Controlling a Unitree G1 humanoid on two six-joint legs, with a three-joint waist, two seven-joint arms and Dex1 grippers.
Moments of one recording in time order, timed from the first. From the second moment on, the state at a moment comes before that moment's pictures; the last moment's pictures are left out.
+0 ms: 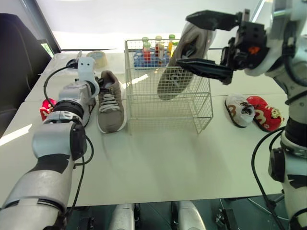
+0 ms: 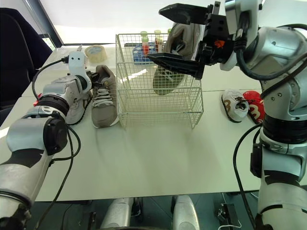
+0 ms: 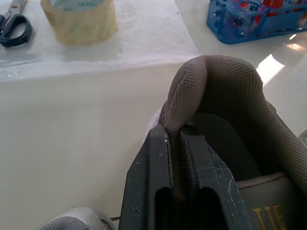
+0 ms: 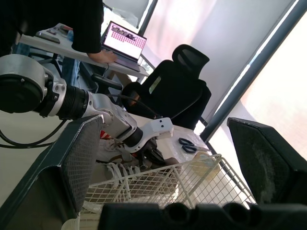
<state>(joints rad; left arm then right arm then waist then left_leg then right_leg) -1.33 0.46 0.21 1.36 -0.05 0.25 -0.31 -1.04 -0.74 -0.12 -0.23 0.67 0.63 1.02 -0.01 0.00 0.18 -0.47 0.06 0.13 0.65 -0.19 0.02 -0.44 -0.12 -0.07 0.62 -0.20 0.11</state>
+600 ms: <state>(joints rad) -1.40 0.48 0.41 1.31 -0.21 0.36 -0.35 -1.04 -0.75 -0.10 -0.24 0.67 0.65 1.00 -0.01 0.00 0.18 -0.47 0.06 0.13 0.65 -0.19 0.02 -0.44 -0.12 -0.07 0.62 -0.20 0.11</state>
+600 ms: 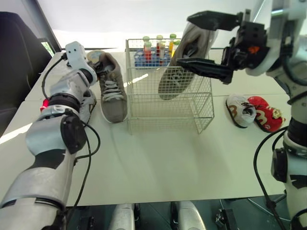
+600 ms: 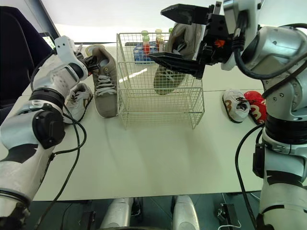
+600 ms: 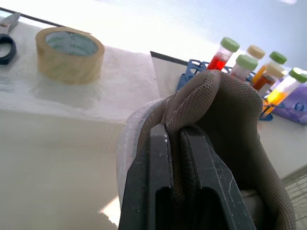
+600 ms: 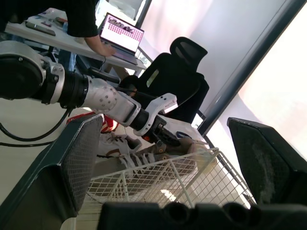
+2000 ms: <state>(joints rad) -1.29 0.54 0.14 1.14 -0.15 0.84 -0.53 -1.00 -0.68 -0.08 -0.26 0.67 0.60 0.92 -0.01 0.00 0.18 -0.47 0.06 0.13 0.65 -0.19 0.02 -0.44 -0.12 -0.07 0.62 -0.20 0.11</state>
